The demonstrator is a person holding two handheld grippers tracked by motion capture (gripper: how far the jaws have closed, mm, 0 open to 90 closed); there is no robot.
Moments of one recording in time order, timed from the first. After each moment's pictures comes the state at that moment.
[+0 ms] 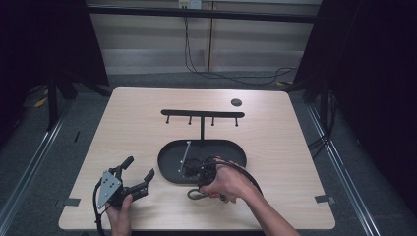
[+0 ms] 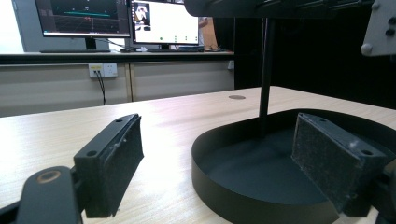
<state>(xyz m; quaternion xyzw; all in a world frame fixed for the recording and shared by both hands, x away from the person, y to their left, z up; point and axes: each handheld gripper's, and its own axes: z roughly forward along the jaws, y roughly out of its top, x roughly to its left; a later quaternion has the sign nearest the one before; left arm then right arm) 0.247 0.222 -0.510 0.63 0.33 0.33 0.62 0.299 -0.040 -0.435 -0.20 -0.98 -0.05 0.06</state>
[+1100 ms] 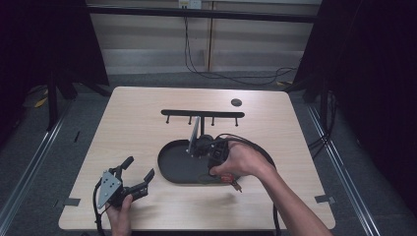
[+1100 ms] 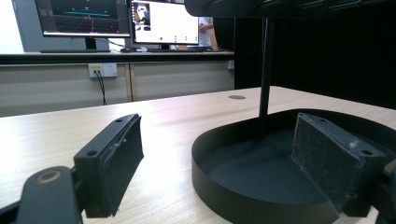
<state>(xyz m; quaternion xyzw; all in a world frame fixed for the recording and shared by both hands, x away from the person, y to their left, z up) 0.247 0.222 -0.510 0.63 0.33 0.33 0.62 0.310 -0.062 -0.352 -0.20 -0.98 -0.04 0.05</state>
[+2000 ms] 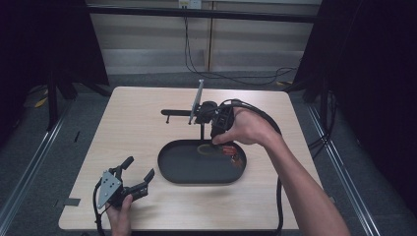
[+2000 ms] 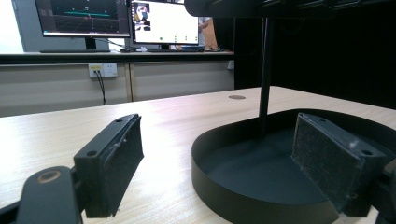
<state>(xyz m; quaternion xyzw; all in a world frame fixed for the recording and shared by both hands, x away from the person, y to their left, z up) 0.246 0.222 -0.510 0.64 0.33 0.32 0.62 0.349 -0.070 -0.282 -0.20 -0.98 -0.05 0.02</state>
